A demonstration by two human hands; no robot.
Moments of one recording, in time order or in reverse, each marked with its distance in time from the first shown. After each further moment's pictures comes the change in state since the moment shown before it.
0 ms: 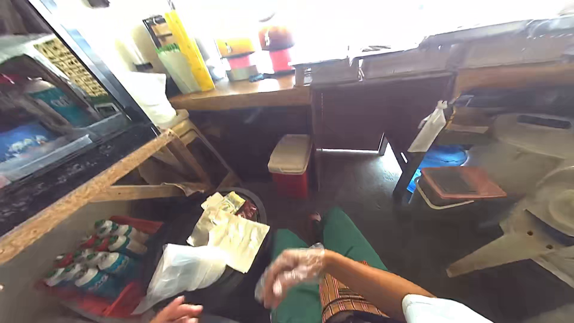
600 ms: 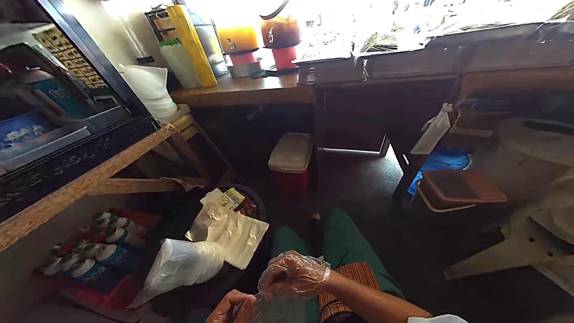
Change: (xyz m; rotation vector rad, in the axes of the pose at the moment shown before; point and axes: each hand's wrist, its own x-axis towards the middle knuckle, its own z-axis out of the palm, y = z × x) left_hand -0.031 0.016 0.066 -0.195 -0.123 -0.466; right_hand -0.001 0.001 0.015 -0.250 0.202 -0.103
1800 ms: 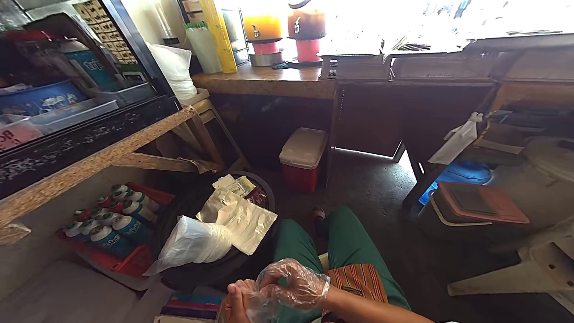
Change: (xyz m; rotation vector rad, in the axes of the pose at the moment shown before) left_hand -0.008 -0.022 0.032 -0.344 0.385 -0.004; right_hand 0.003 0.013 0.040 0.059 0.079 -0.082
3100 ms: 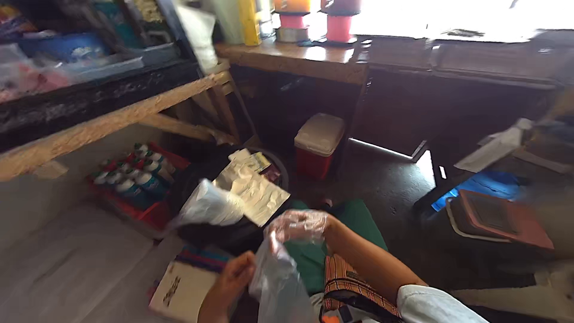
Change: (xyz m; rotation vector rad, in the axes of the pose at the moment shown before) left_hand 0.032 0.010 -0.086 0.167 -0.672 -0.059; right_hand 0.064 -0.012 -0.045 0.494 -0.427 0.202
